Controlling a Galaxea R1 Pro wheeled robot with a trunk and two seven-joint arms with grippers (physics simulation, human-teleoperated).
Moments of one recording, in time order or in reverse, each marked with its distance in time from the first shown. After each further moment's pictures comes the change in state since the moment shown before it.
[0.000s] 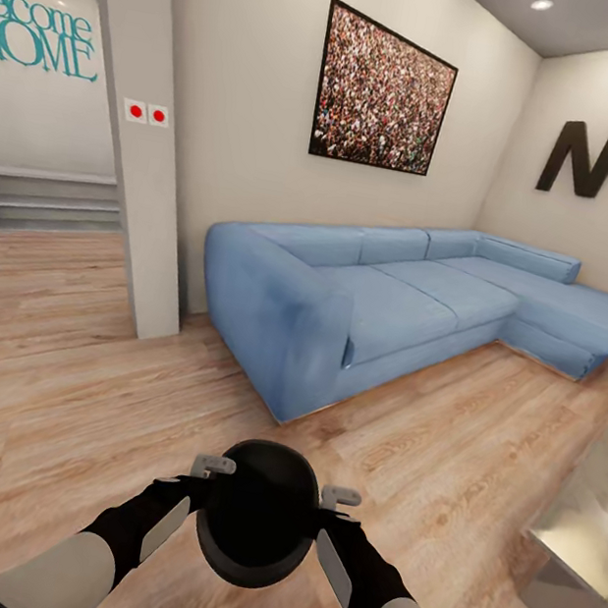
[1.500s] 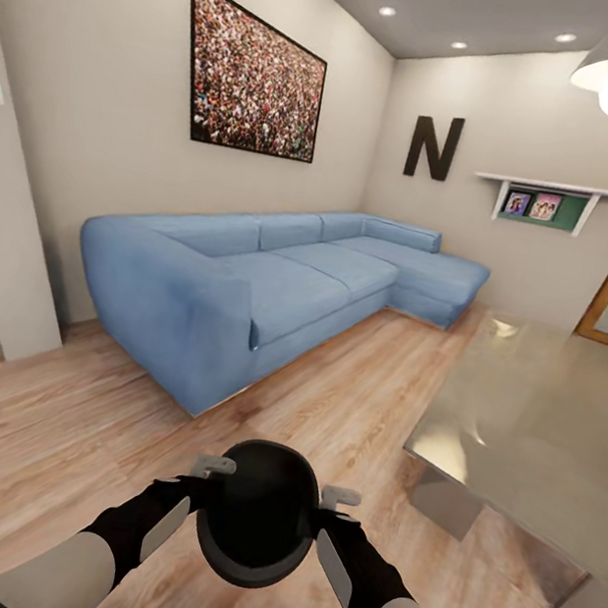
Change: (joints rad) left arm 0.000 0.000 -0.001 0.001 0.000 0.000 0.000; right arm 0.000 0.000 -0.001 -0.001 0.001 0.001 0.000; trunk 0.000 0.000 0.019
